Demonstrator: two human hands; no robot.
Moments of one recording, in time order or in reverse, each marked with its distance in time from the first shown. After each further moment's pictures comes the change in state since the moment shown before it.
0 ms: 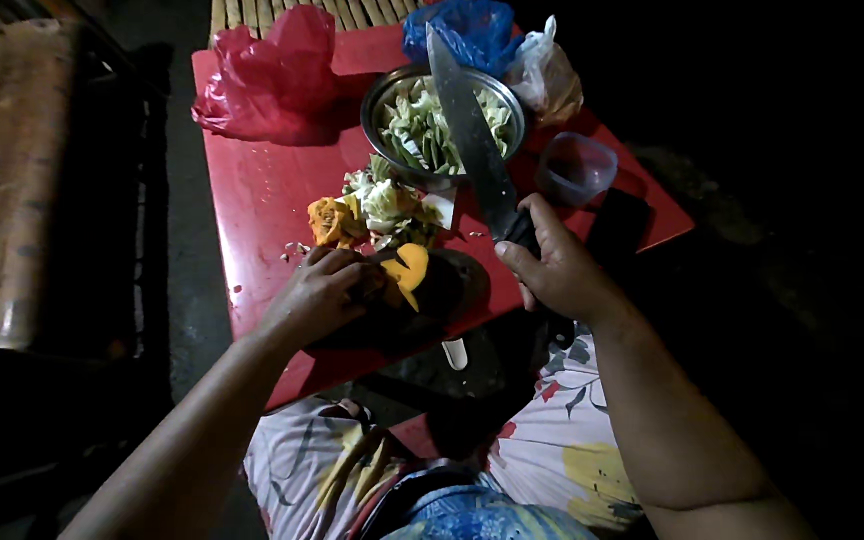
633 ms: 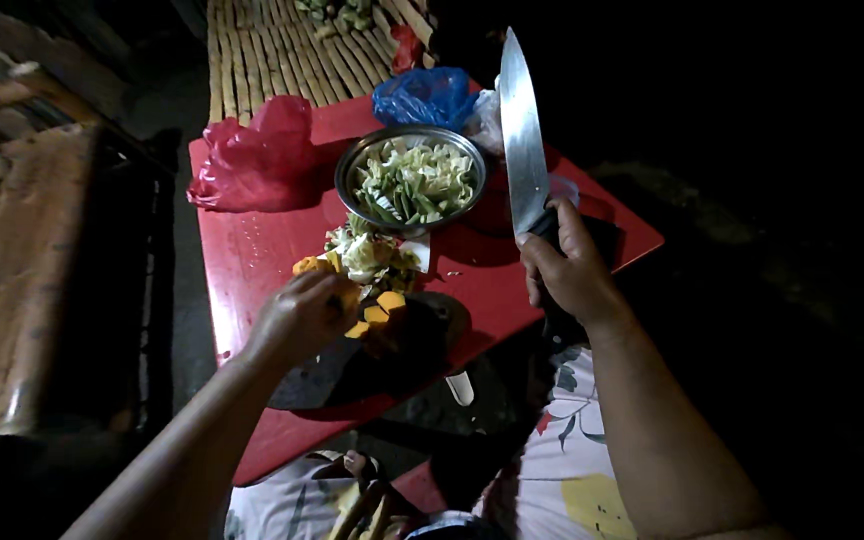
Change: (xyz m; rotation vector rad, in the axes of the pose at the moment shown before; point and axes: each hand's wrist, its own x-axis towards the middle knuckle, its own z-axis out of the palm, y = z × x) left_hand 0.049 0.015 -0.028 0.024 0.138 -0.013; right_hand 0.009 0.014 -0.039 0.272 0.306 0.009
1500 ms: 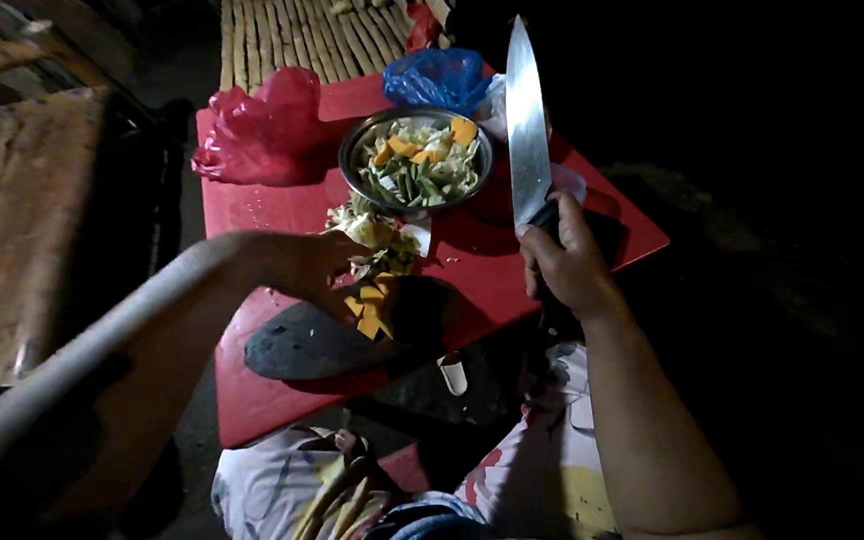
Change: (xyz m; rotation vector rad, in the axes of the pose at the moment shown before) left_hand 0.066 -0.009 -0.030 -0.028 -0.894 -0.196; right_hand -0.005 0.005 -0.005 -0.056 -0.044 -0.010
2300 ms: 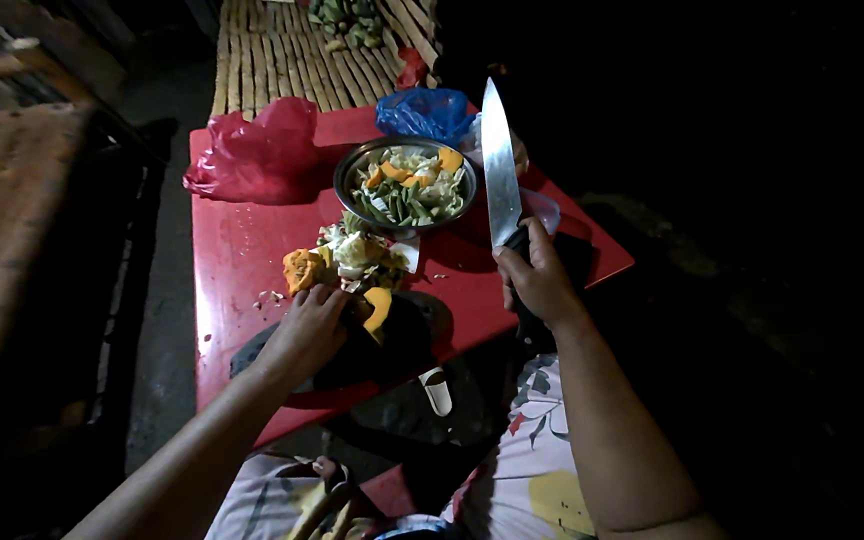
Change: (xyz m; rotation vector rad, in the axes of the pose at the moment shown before) left_hand -0.012 0.028 0.104 -0.026 0.573 -0.243; right_hand 0.005 0.002 0.007 0.024 0.011 0.061
